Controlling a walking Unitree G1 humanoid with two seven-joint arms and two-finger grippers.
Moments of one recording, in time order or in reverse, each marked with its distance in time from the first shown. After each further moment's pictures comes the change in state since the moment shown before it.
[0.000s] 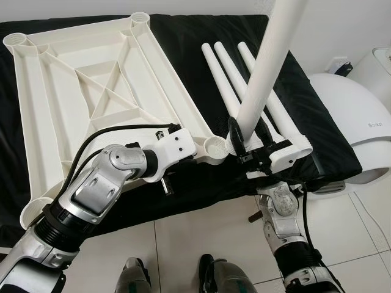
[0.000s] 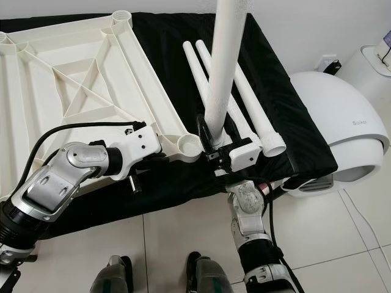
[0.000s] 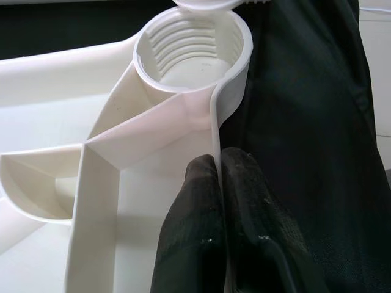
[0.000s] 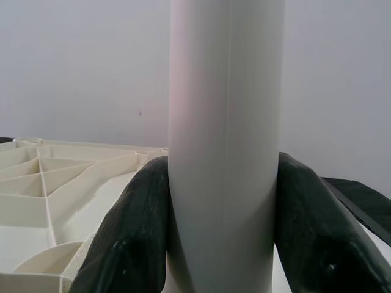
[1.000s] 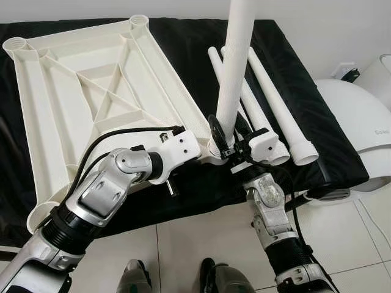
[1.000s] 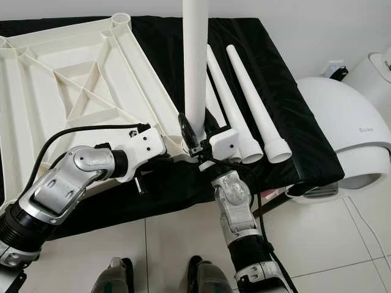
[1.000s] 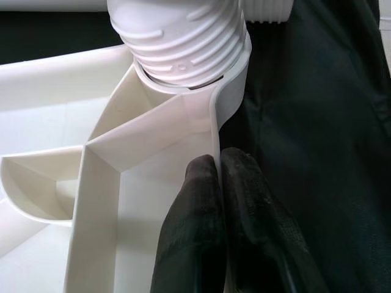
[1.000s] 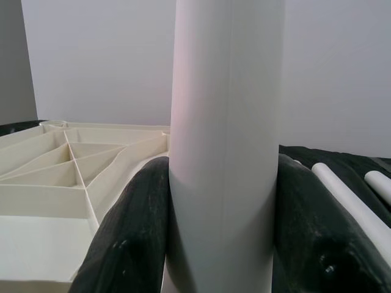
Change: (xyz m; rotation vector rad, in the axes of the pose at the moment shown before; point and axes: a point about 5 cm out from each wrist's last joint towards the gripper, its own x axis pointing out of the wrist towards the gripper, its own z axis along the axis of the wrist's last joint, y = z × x) left arm 0.004 -0.001 0.003 -0.004 -0.018 0.029; right arm 0.023 0.025 0.001 0.056 0.092 0.063
